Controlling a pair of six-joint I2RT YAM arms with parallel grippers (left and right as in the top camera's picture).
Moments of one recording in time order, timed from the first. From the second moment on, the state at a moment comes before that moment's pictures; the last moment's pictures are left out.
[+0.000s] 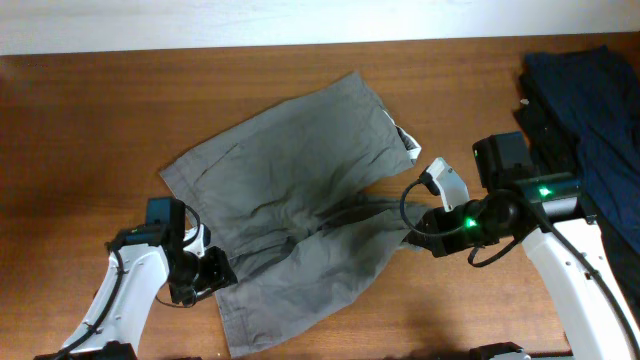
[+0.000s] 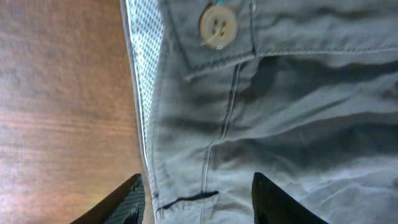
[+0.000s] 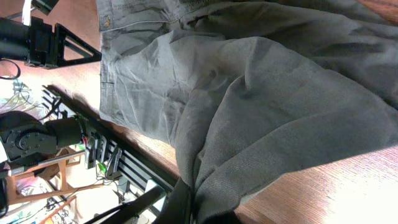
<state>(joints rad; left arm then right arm) 0.08 1.38 0.69 -0.95 0.29 -0.25 0.12 1.26 1.19 -1.31 -0.58 -0.11</state>
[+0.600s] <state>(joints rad) 0.07 1.40 0.96 -0.67 0.17 -0.21 0.12 1.31 0.97 -1.26 -0.20 0.38</state>
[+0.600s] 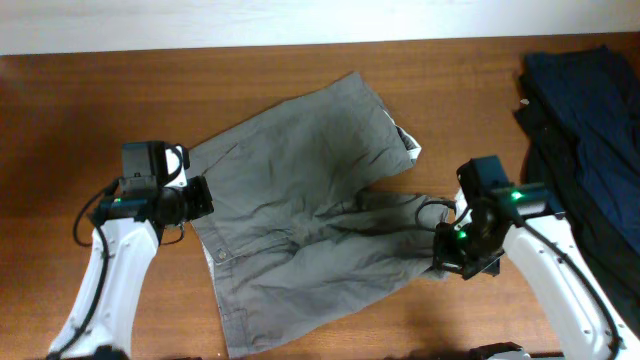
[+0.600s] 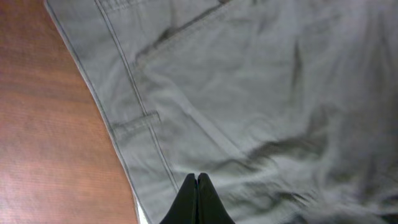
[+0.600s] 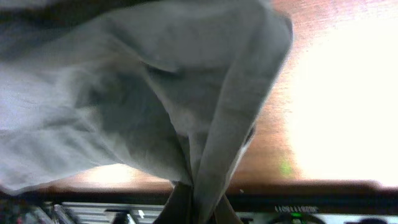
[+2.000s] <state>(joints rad) 0.10 2.24 2.36 -1.68 0.12 -0.12 0.02 1.32 0.86 -0.93 -0.03 0.45</state>
